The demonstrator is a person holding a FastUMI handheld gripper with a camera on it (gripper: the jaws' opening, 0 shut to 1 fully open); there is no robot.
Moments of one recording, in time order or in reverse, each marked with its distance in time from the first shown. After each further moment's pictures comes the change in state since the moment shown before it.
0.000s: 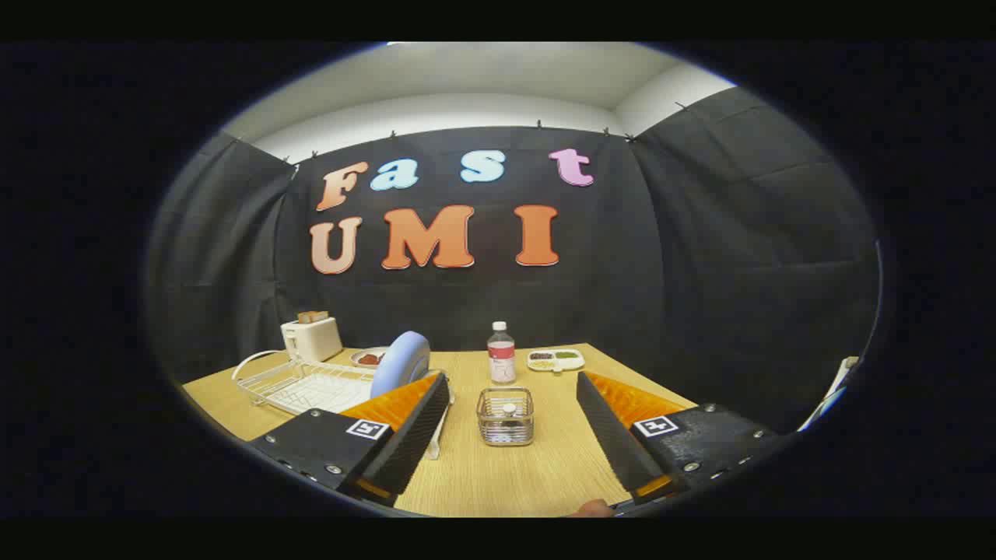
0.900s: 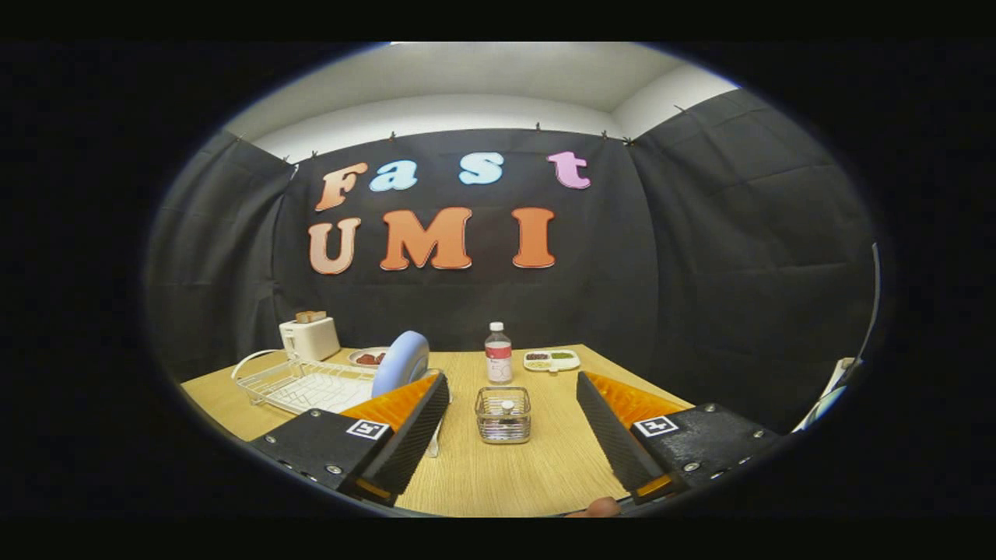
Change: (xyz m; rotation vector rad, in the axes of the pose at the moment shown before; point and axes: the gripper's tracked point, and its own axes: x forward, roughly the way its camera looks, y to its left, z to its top) arm -0.005 0.007 0.000 -0.022 0.001 -0.002
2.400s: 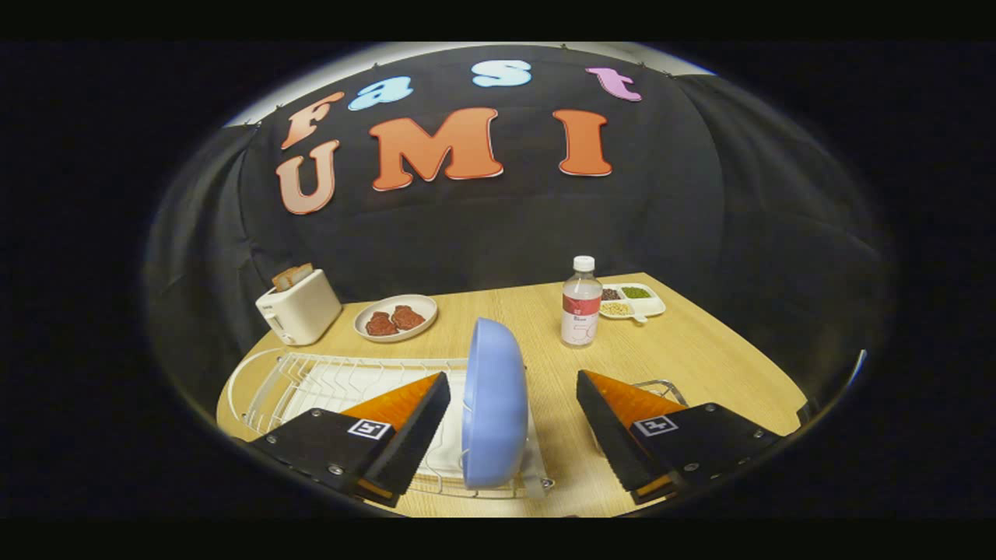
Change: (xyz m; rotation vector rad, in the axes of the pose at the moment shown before) arm 0.168 0.139 -0.064 0.027 0.482 0.006
